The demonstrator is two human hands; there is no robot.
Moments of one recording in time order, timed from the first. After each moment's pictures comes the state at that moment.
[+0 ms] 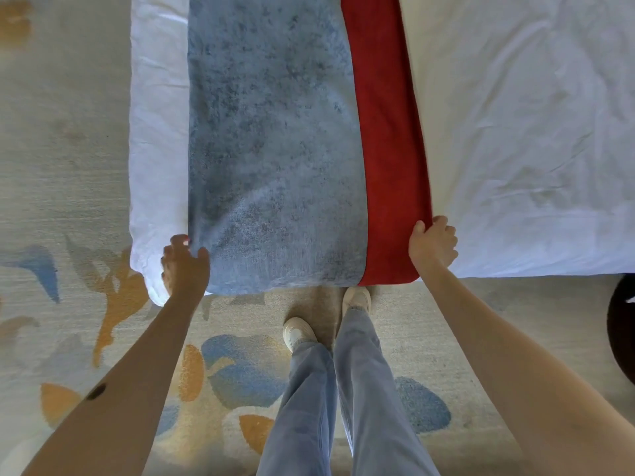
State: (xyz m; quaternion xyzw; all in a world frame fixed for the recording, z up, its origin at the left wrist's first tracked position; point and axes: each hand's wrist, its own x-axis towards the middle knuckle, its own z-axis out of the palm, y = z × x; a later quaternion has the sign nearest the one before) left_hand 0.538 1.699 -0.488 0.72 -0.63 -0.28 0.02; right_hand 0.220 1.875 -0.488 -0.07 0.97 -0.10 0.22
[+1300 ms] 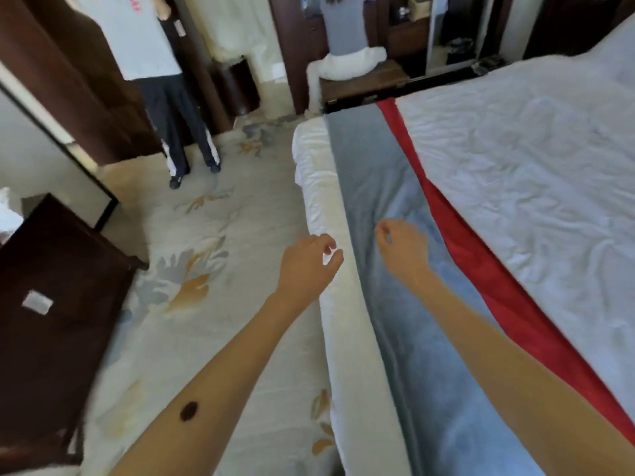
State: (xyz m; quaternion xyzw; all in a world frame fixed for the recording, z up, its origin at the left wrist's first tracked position) left_hand 0.506 1.350 -0.137 0.33 -0.91 -0.17 0.17; right_hand 0.354 1.435 -0.167 -0.37 0.88 -0.30 0.02
